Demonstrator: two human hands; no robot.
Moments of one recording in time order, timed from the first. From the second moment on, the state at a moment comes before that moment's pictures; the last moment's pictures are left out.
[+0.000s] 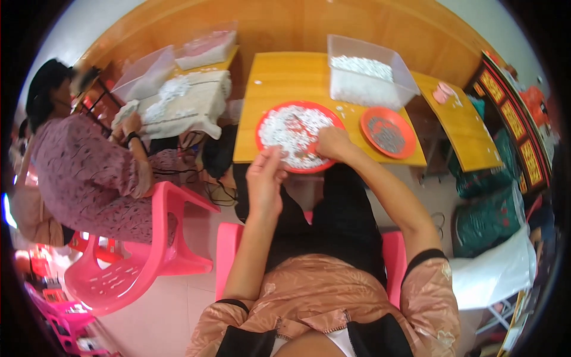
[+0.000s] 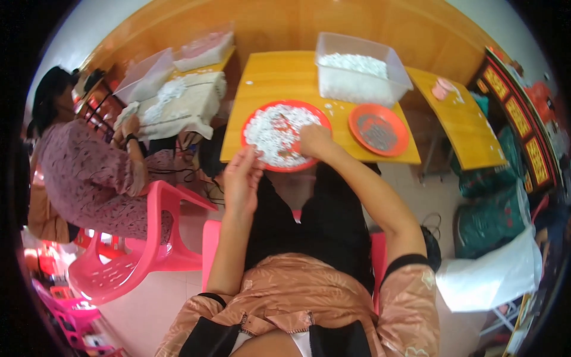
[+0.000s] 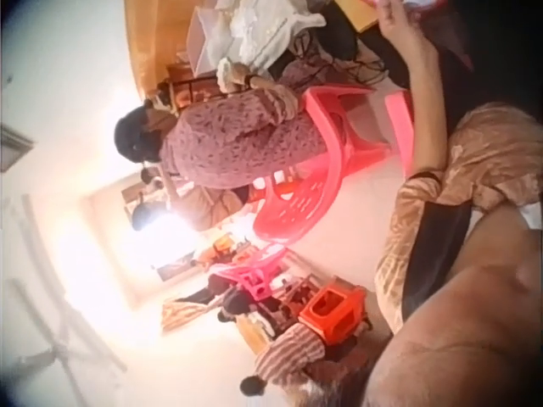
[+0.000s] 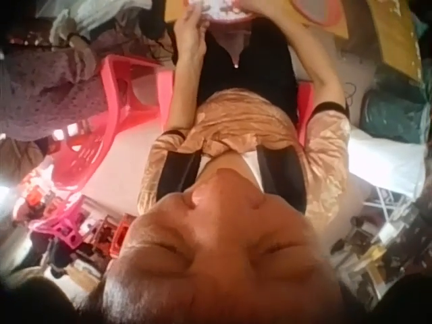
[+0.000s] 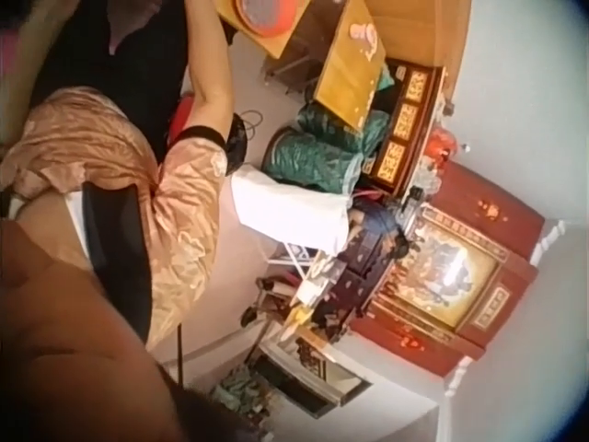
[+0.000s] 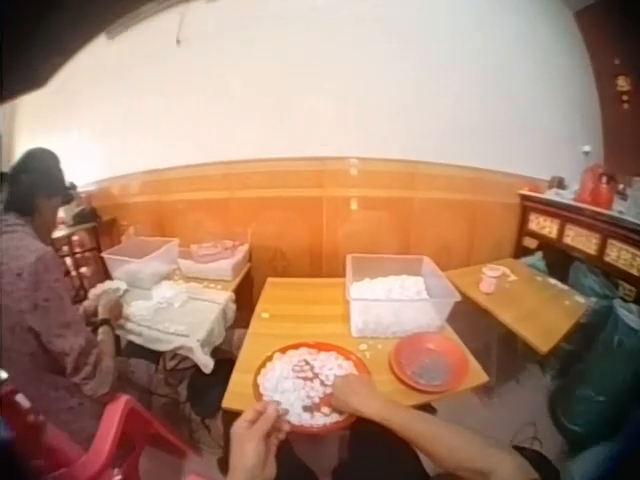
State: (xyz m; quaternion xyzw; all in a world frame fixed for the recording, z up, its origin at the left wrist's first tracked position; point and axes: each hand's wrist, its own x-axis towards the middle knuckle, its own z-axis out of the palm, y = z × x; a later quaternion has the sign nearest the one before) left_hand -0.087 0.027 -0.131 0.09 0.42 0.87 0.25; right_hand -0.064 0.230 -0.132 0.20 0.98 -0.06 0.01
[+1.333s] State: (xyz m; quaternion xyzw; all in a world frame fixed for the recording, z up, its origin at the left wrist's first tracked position) left_hand -0.073 0.037 -0.130 0.33 0.71 0.62 0.06; right_hand 0.004 0.162 -0.114 0.05 0.73 -0.60 -0.31
